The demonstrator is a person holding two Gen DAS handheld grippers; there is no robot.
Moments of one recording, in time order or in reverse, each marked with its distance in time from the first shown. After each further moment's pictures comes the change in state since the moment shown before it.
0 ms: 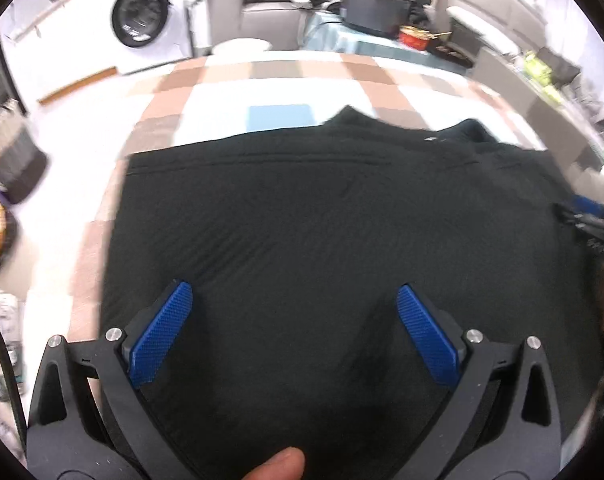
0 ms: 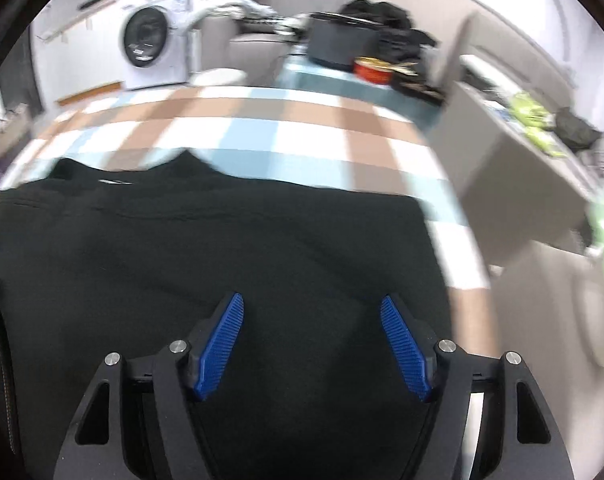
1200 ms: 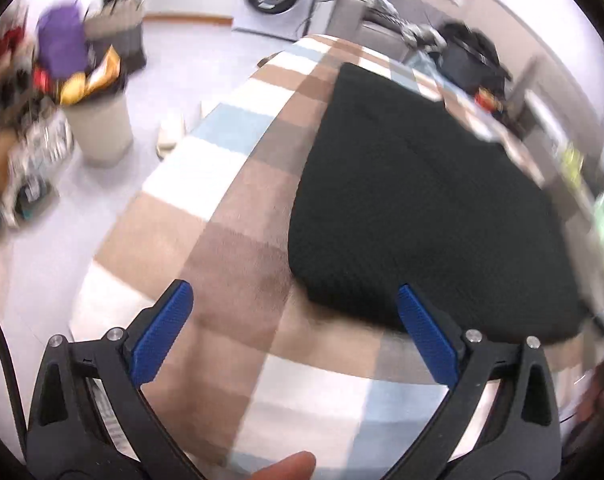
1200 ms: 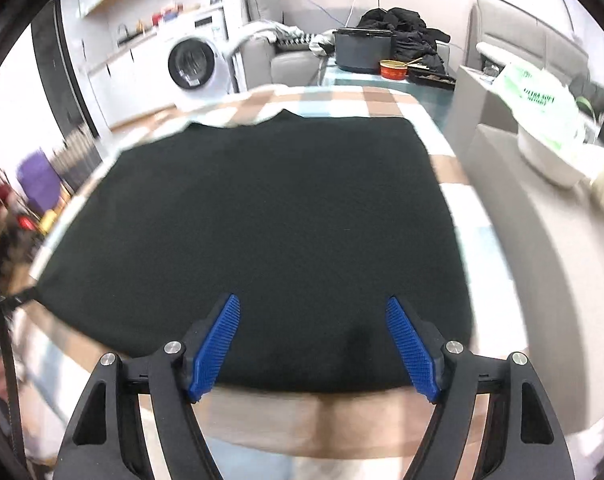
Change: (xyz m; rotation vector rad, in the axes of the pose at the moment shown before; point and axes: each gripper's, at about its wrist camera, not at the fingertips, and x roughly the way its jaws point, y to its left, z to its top) left arm -0.164 0.092 -0.228 -0.481 -0.045 0.002; right arm -0.166 0.008 -0.175 0.097 -0.077 0.333
